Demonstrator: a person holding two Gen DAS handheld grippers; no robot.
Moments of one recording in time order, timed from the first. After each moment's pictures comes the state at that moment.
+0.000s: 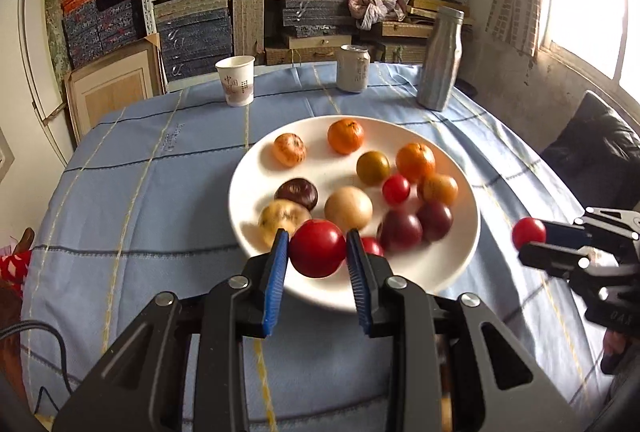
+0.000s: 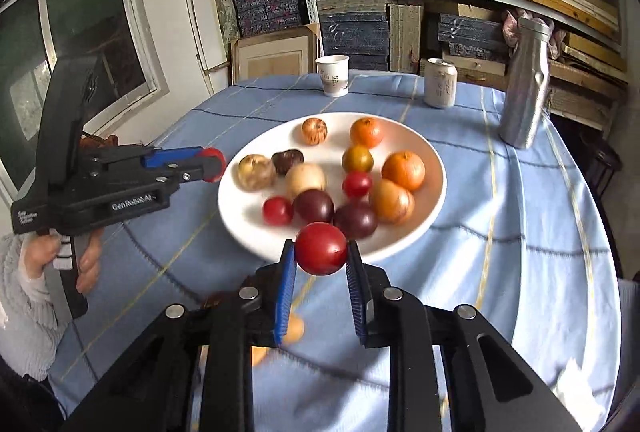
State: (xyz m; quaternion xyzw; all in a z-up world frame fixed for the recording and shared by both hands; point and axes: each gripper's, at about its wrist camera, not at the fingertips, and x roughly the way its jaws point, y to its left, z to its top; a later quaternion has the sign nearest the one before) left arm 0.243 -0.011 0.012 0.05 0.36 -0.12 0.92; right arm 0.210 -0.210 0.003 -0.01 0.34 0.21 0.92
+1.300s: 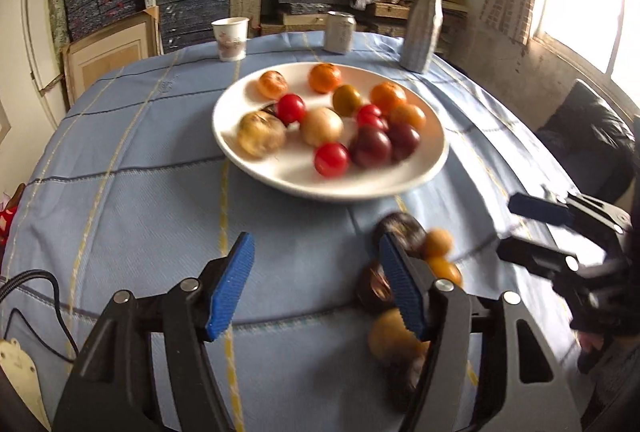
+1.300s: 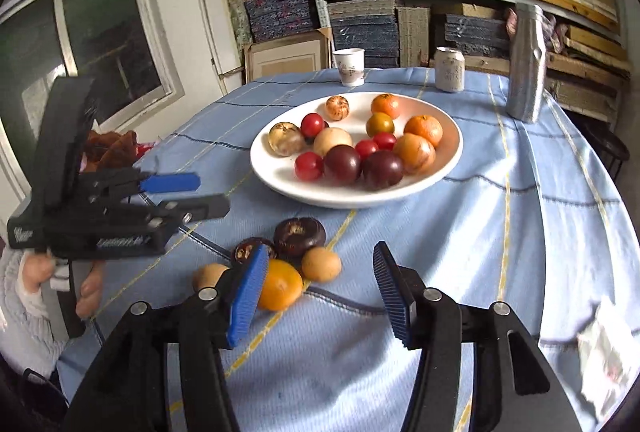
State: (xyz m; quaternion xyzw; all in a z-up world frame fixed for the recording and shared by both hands) left arm 0.161 -0.011 -0.025 0.04 0.39 -0.14 0.91; right arm 0.146 -0.216 -0.031 0.02 0.33 0.23 0.92
